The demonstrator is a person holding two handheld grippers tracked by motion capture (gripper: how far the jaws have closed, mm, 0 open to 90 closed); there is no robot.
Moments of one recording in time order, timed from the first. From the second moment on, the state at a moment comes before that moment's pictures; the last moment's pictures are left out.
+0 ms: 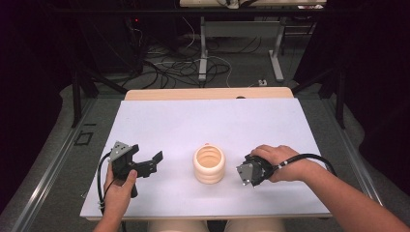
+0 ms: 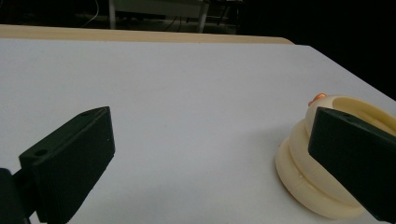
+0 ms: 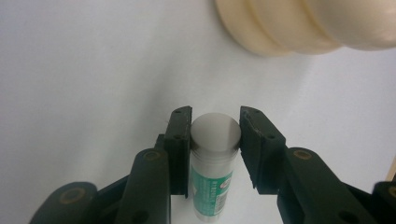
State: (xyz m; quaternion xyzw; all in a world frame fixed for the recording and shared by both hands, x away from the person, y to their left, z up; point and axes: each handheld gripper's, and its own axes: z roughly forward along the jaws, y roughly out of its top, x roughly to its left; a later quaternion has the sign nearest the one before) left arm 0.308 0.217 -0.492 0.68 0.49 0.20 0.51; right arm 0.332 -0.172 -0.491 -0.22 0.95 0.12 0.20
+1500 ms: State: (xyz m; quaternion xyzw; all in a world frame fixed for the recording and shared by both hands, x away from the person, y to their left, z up) left arm 0.308 0.217 -0.492 0.68 0.49 0.20 0.51; right arm 0.363 -0.185 -0.409 0.14 0.88 0.42 0.20
